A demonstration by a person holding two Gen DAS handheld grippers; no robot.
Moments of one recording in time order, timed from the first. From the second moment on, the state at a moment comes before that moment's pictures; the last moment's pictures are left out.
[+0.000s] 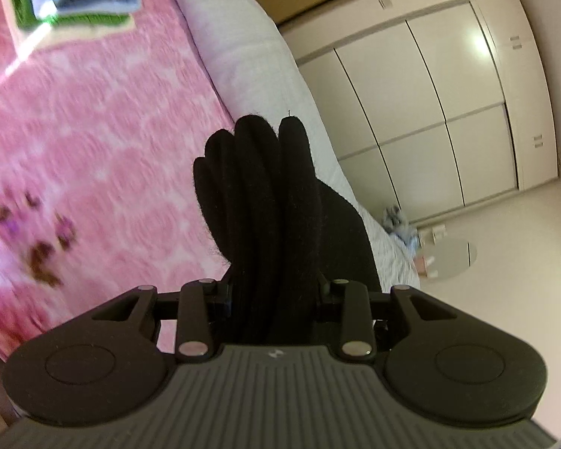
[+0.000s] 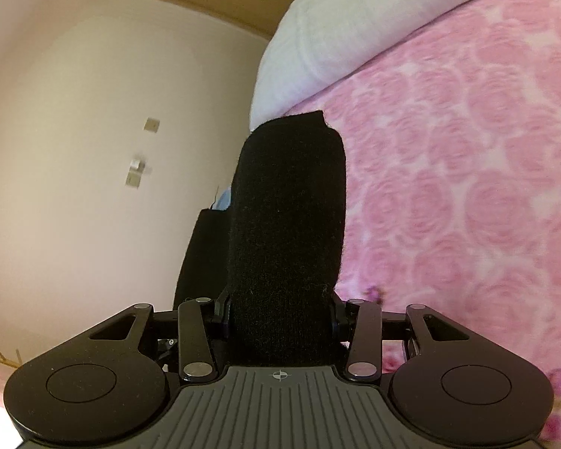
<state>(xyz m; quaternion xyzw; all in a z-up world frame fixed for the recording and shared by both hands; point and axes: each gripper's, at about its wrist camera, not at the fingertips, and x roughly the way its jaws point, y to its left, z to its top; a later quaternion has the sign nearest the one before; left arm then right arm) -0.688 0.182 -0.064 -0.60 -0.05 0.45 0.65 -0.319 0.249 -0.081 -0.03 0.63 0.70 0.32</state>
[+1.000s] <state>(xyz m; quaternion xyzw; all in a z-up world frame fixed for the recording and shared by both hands) -1.035 0.409 -0.060 -0.59 0.01 0.46 0.66 -0.674 0.427 -0.085 0.00 0.65 0.67 0.35</state>
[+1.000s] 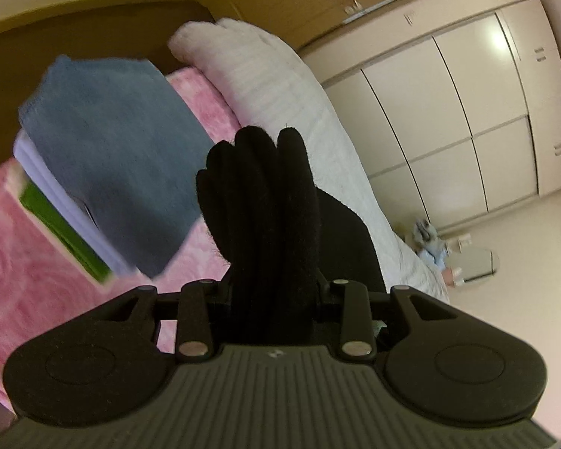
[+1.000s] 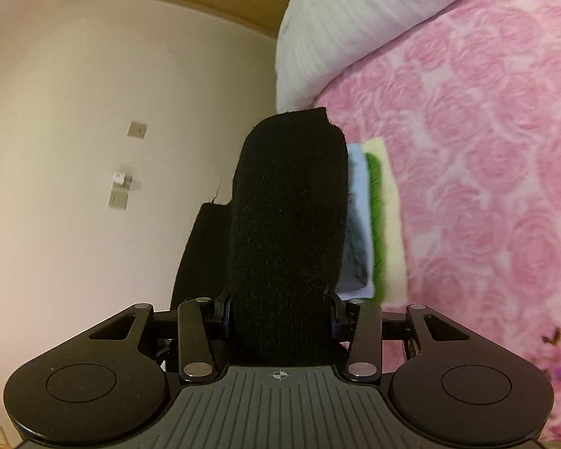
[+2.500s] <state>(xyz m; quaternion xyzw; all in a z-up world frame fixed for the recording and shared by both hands) -1.161 0.628 -0.215 -0.58 0.09 0.39 0.71 -0.823 0.550 -0.198 -0.03 0.61 0.64 0.48</state>
